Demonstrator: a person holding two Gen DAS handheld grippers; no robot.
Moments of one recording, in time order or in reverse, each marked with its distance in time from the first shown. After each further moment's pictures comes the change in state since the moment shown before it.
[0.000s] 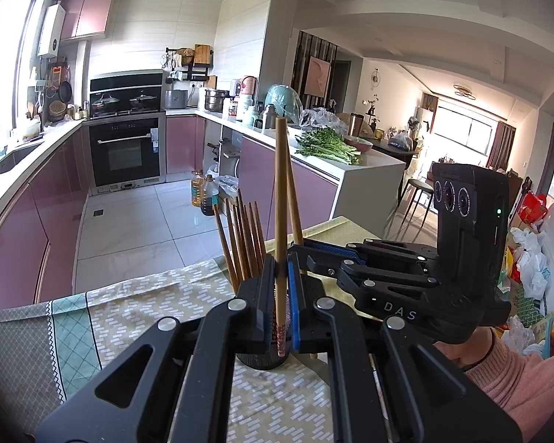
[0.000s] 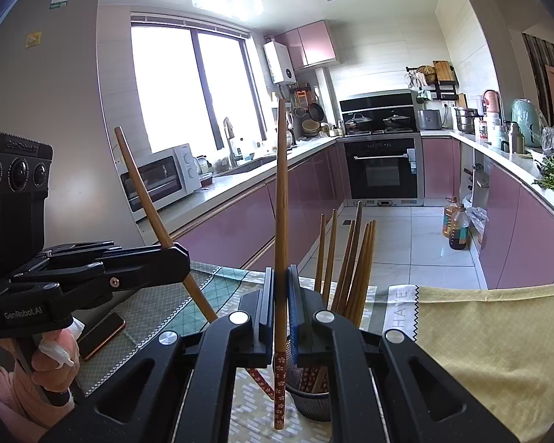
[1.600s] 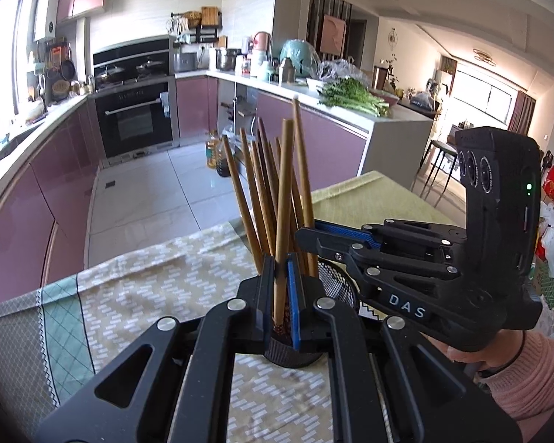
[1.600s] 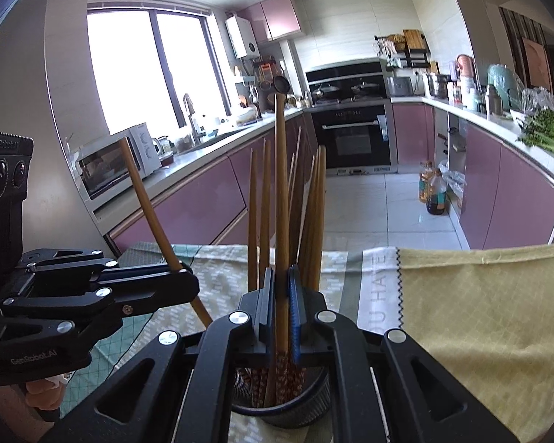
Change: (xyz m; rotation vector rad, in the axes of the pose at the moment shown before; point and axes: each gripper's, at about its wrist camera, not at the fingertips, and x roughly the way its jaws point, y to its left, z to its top) left arm 0.084 0.034 -0.021 0.021 0.180 0.081; right arm 0.058 -0.028 -0.039 0.090 0.105 -0.118
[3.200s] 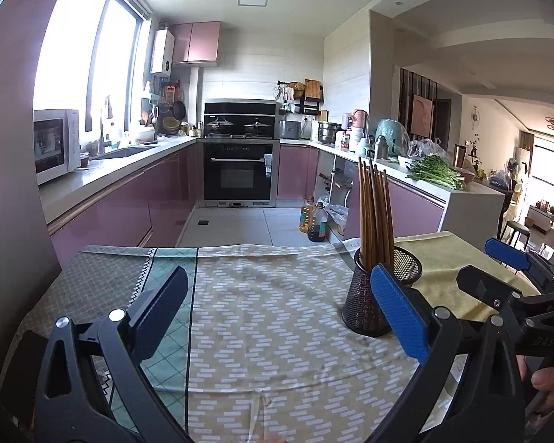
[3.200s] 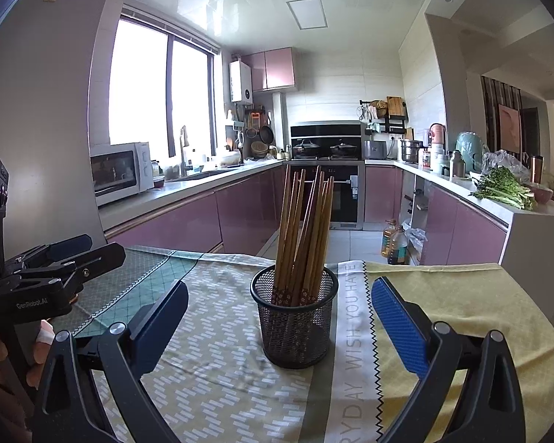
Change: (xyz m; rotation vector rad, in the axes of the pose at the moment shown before) left arm -0.131 0.007 -0.120 -0.175 -0.349 0.376; right arm -0.104 0.069 -0.074 -0.135 -0.244 -0.167
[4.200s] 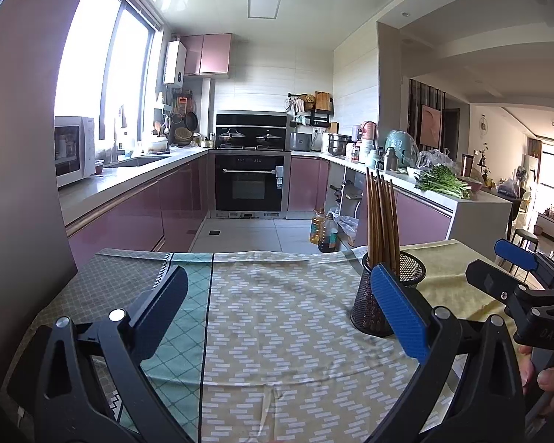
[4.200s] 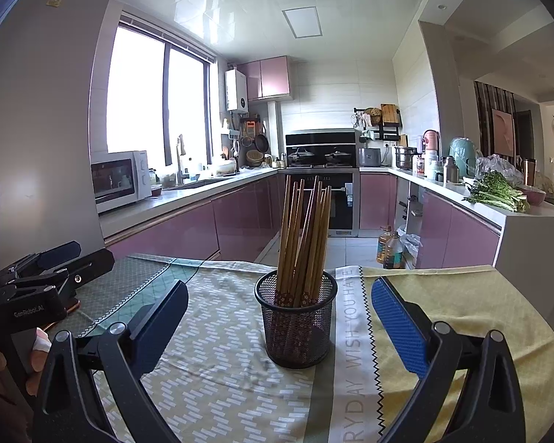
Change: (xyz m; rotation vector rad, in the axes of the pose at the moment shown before) left arm -0.023 0.004 -0.002 -0.004 -0.045 0.043; right arm -0.013 0.008 -0.001 0.010 -0.034 -0.019
